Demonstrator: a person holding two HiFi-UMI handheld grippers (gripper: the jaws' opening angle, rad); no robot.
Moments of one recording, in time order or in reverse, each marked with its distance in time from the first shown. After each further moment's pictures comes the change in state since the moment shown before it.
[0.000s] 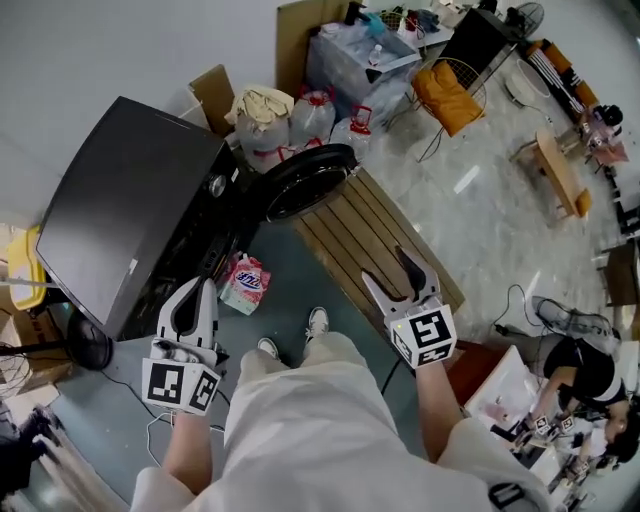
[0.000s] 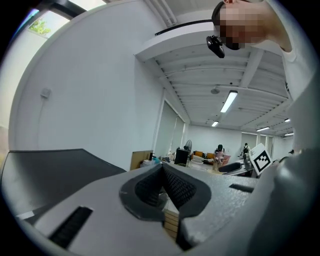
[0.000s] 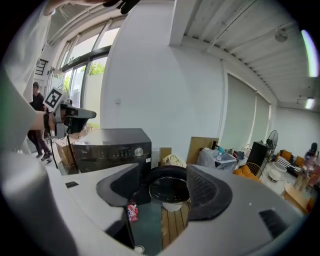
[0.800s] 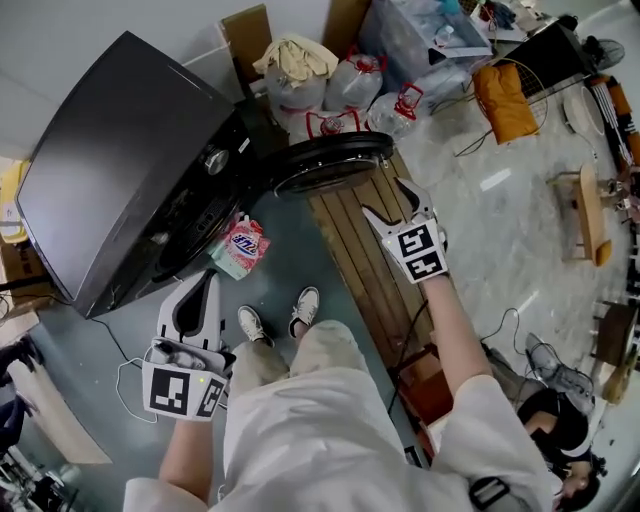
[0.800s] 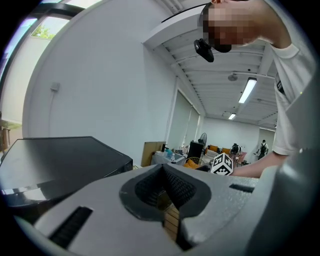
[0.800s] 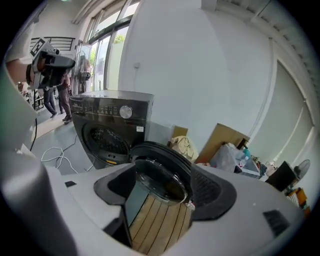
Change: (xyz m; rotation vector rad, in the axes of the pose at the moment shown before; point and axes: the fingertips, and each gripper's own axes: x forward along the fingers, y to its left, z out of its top) left arm 0.094 0.013 -0.051 -0.048 0.092 0.179; right arm 0.257 -0.100 -0.086 -0.302 0.245 0.271
